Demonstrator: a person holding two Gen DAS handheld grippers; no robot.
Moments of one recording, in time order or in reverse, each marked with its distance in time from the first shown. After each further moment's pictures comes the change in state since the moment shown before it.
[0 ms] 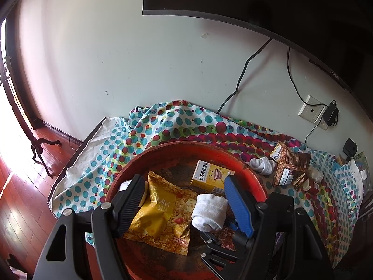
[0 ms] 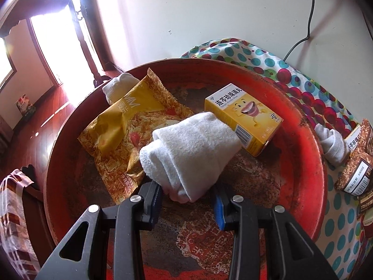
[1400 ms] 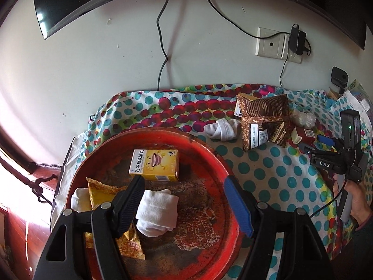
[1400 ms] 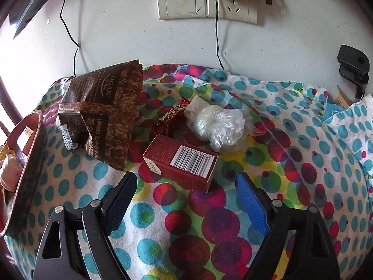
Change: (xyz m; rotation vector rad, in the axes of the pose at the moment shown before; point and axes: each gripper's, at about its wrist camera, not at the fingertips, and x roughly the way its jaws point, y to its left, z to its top) left arm 0.057 -0.139 -0.036 0.359 0.113 -0.014; right arm -0.106 -0.296 -0.143 0.496 -0.112 -0.375
